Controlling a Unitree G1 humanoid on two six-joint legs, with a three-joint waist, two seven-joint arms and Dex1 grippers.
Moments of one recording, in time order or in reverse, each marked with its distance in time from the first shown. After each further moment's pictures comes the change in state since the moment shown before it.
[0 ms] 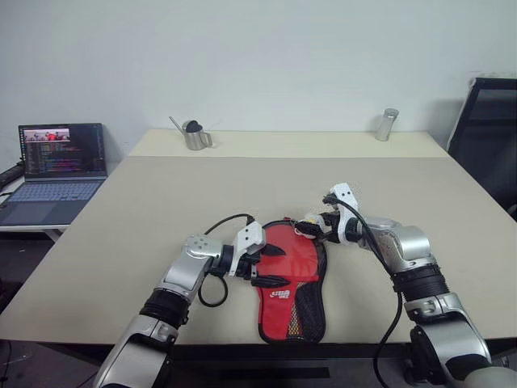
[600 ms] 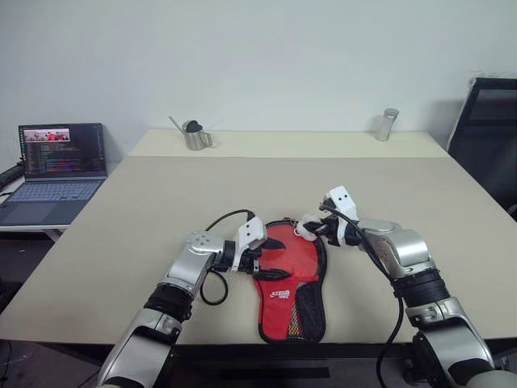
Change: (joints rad) left arm -0.053 -0.026 0.000 0.108 0.008 -0.076 0.051; right arm 0.032 -0.012 0.044 -0.048 -0.066 -0.042 0.029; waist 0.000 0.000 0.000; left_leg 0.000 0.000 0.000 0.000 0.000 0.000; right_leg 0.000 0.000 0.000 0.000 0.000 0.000
